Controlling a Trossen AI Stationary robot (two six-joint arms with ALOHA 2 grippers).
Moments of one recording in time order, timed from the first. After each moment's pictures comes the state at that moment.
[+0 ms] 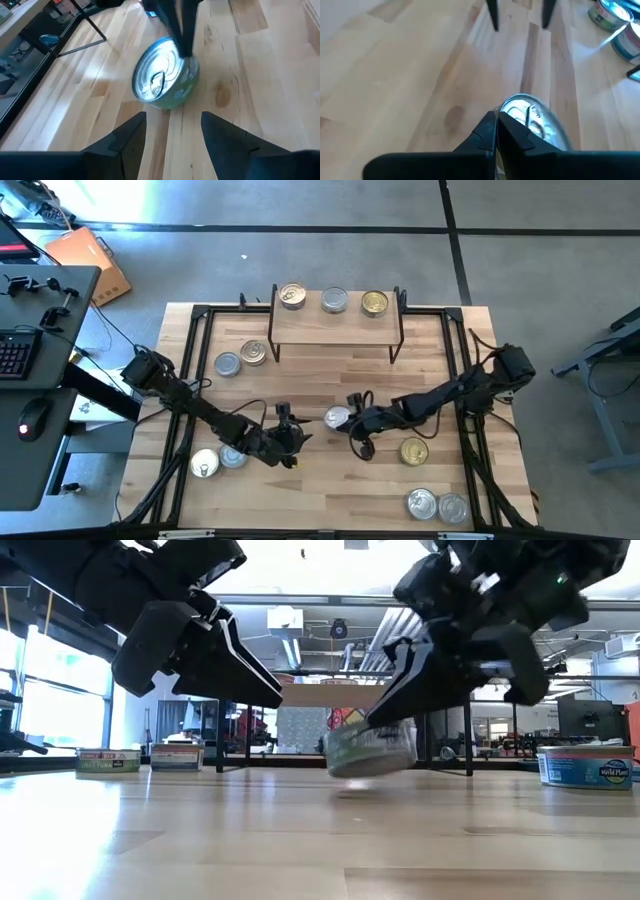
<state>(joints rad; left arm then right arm) -0.51 1.73 0.79 0.23 -0.77 -0.06 0.29 1.68 0.74 0.30 0.18 -0.22</state>
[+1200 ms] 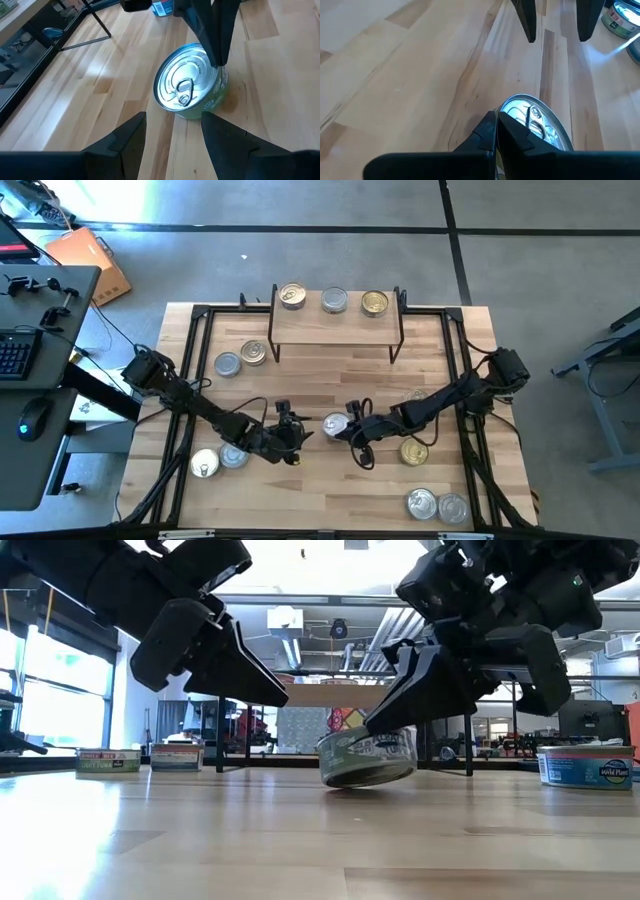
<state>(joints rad) -0.48 1.73 0.79 0.24 -0.77 -0.10 0.33 1.73 0.74 0.37 0.20 -0.20</state>
